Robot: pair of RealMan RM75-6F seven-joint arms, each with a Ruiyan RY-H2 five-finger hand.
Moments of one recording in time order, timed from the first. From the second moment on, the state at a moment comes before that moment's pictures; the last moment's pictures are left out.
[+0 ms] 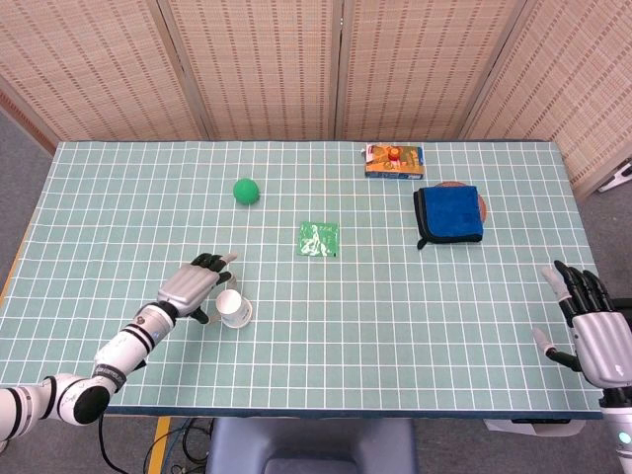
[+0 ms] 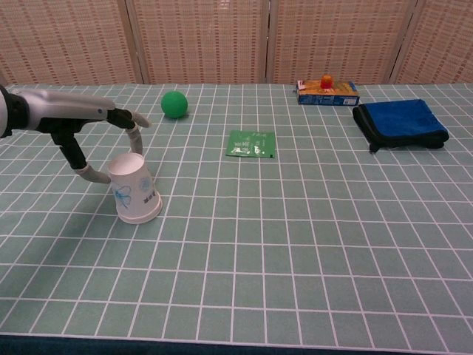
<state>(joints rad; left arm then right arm) -0.92 -1.19 -0.06 -1.71 0.90 0.73 0.29 0.09 -1.06 0.05 -1.58 -1.58 1.52 0.10</state>
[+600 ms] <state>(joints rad) -0.93 -1.18 -0.06 -1.75 0.89 0.74 0.30 0.09 -1.05 0.05 -1.58 -1.58 1.52 0.11</state>
